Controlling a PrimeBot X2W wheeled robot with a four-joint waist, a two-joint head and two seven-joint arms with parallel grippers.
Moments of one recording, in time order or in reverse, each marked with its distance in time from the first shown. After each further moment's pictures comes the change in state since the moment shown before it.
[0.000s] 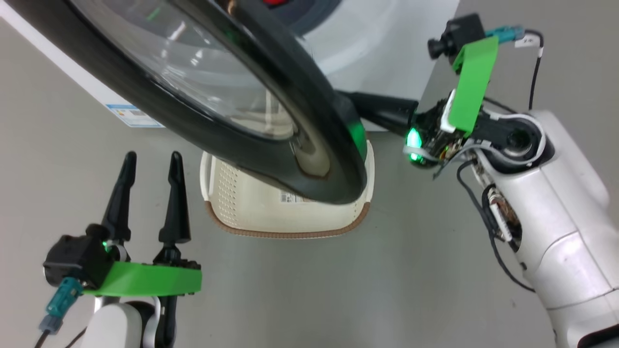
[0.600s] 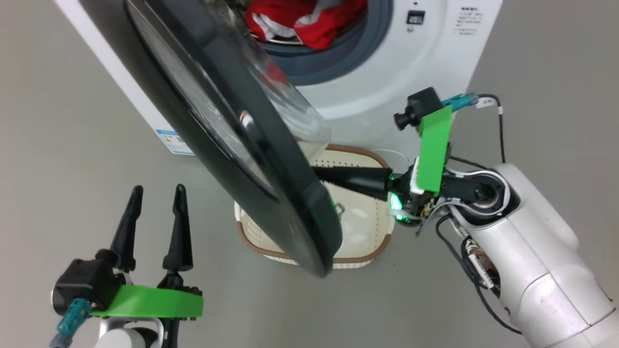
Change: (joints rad) left arm 0.081 0.001 0.001 0.026 -0.002 0.004 0.000; right arm 0.132 0.010 0.080 0.001 -0.013 0.000 0.029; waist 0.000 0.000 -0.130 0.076
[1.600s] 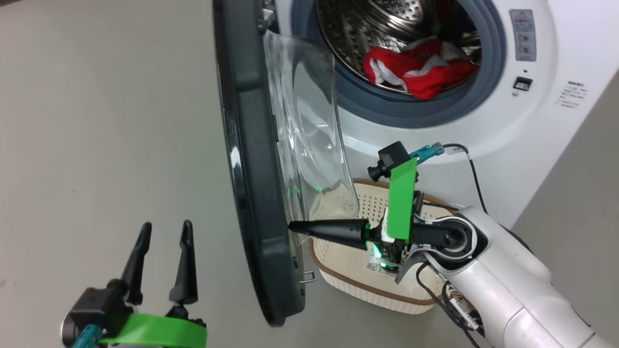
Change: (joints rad) left arm 0.087 0.004 -0.018 0.024 -0.009 0.009 0.000; right arm 0.080 0.001 0.166 0.007 0.034 0.000 -0.083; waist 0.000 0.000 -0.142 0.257
